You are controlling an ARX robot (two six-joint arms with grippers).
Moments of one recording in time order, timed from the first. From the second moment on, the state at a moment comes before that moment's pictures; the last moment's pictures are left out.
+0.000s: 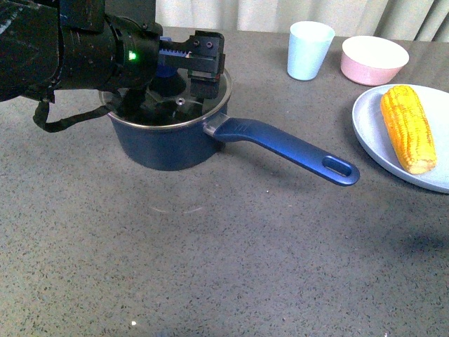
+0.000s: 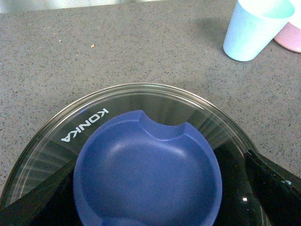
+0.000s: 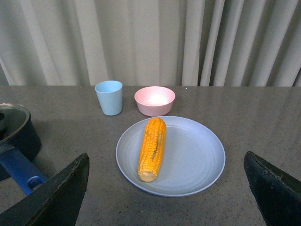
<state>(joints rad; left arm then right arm) -0.40 2.01 1.00 0.57 0.00 -0.07 0.00 0.01 0.02 0.00 0.00 0.00</state>
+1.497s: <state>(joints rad) 0.11 1.93 0.68 0.88 0.01 -0.05 0.00 0.01 0.02 0.00 0.00 0.00</state>
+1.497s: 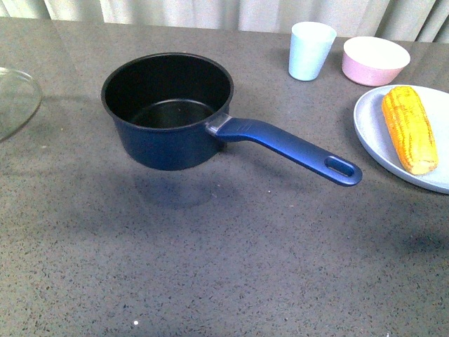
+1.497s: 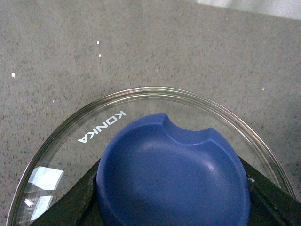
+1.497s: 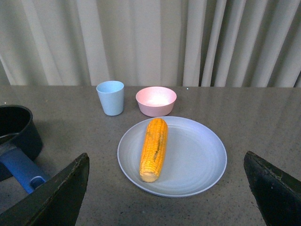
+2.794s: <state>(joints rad) -0.02 2.24 0.67 1.19 -0.02 -0.09 0.00 0.01 0.02 0.00 0.00 0.00</state>
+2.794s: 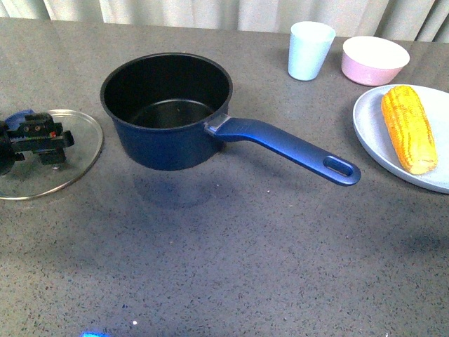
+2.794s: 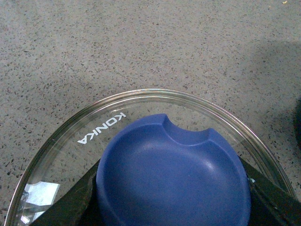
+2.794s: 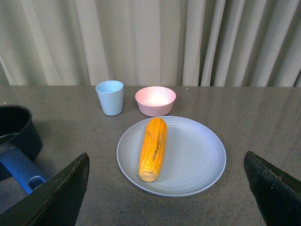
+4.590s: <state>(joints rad) 0.00 0.67 0.02 0.65 0.00 -0.01 0.00 0.00 0.02 0.00 0.00 0.00</state>
